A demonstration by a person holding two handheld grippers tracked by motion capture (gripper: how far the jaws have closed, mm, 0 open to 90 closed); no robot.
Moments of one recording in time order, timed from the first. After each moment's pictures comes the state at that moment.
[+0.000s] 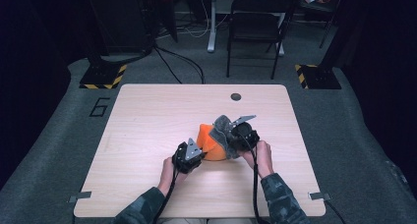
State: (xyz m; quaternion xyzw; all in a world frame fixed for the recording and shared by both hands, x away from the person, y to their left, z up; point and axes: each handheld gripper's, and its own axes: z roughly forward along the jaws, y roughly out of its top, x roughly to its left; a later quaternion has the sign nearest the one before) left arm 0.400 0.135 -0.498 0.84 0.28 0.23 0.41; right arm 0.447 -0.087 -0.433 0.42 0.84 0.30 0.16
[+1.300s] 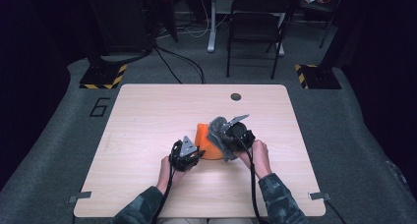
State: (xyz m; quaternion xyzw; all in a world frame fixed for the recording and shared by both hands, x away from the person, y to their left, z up) left arm 0.407 0.148 -0.499 0.82 0.30 0.21 0.44; right arm 0.445 -0.071 -0.429 0.40 0.86 0.27 0.16
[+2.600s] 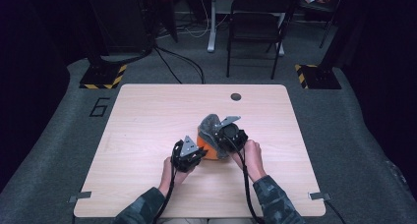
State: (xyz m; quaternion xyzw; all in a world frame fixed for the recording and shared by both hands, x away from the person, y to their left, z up) left arm 0.399 0.140 -0.488 0.81 0.31 0.19 0.46; right arm 0.435 -0.048 -0.420 0.37 0.86 0.29 0.20
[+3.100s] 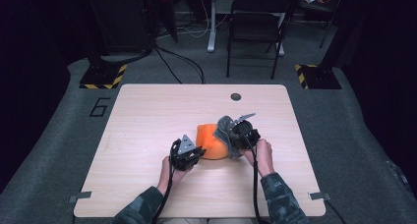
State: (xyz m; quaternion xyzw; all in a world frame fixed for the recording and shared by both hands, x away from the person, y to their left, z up) left arm 0.405 0.146 -0.493 0.81 0.32 0.18 0.46; right arm 0.460 -0.091 -0.442 0.44 0.84 0.27 0.16
